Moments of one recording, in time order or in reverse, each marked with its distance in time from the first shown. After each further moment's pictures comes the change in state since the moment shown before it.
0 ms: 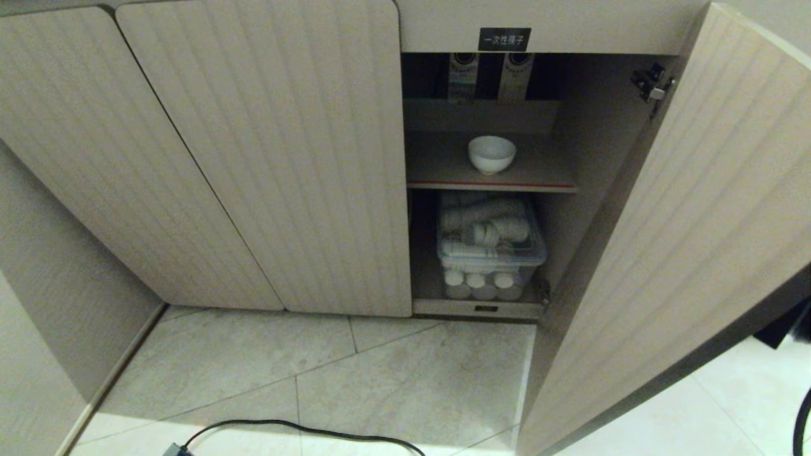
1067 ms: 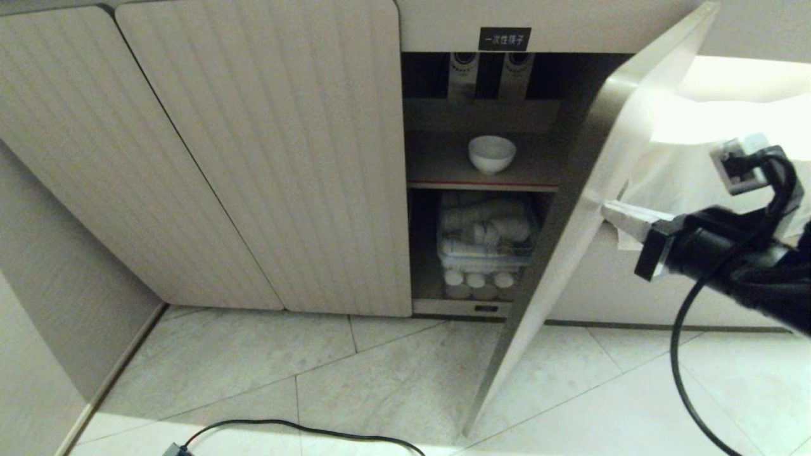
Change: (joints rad) left arm 0.000 0.000 0.000 0.000 0.001 0.000; right arm 0.072 0.363 -0.170 -0.220 -0.011 -0.120
